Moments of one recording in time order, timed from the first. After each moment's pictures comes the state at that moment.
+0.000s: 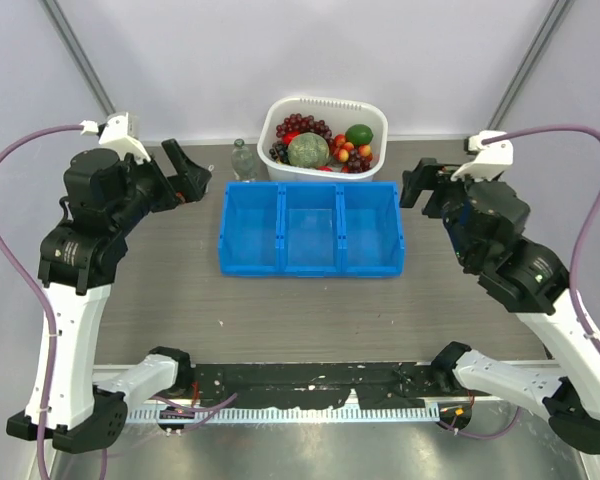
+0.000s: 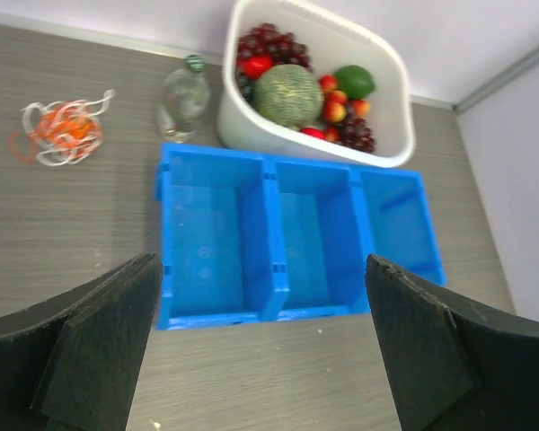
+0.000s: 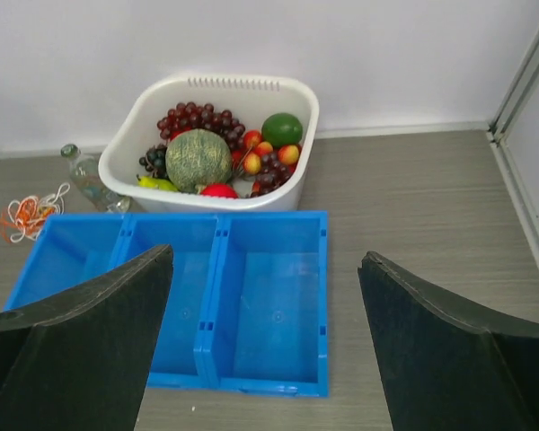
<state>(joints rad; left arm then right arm) -0.23 1.05 1.64 -0.88 0.04 -0.41 0.71 0.91 1.41 -0.60 0.66 0.22</state>
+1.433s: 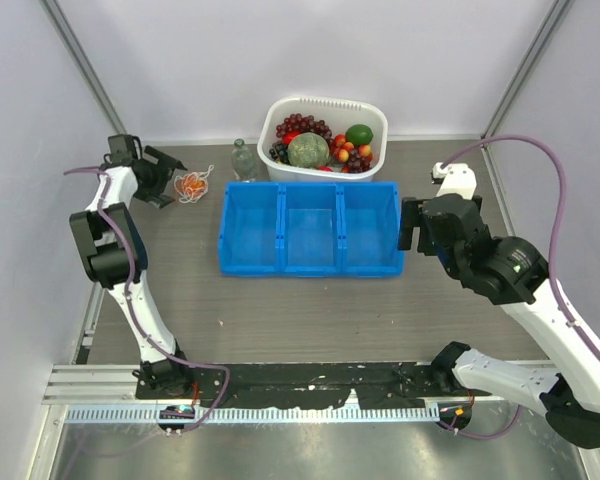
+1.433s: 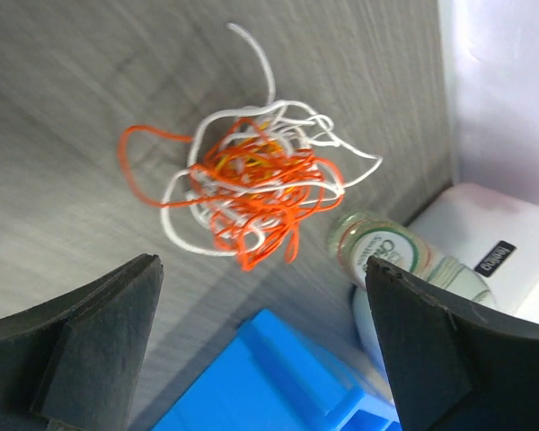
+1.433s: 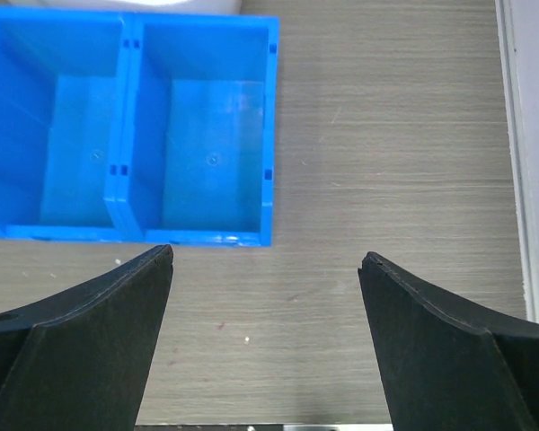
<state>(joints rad) 0.27 2.08 1.70 -0.55 0.26 -0.89 0.71 0.96 1.37 -1.05 0.61 0.41</state>
